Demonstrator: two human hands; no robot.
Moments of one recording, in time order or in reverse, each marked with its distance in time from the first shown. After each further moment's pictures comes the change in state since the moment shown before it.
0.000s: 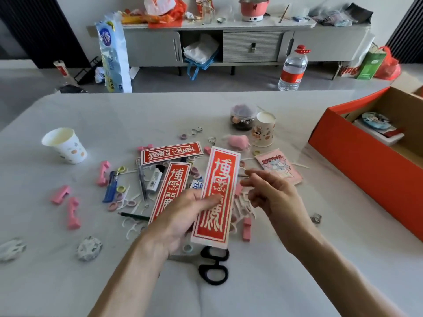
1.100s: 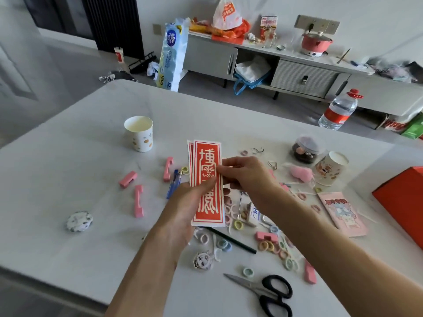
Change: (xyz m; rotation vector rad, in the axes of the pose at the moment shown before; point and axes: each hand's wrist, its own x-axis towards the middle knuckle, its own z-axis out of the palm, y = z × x) left_hand -0.030 0.014 -0.117 -0.442 0.406 0.110; right_hand 0.092 -0.013 0.199 -0.436 -0.296 0.065
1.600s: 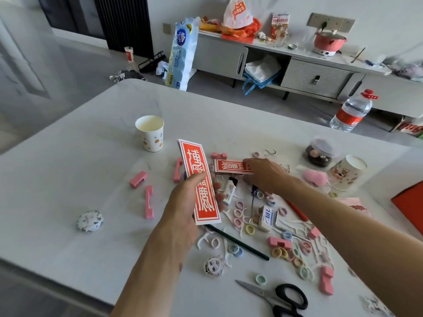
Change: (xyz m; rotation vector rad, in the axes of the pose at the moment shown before) left_hand 0.011 0.007 -0.013 -0.233 0.079 -0.021; right_hand 0.092 0.048 -0.048 -1.348 -0.050 -0.269
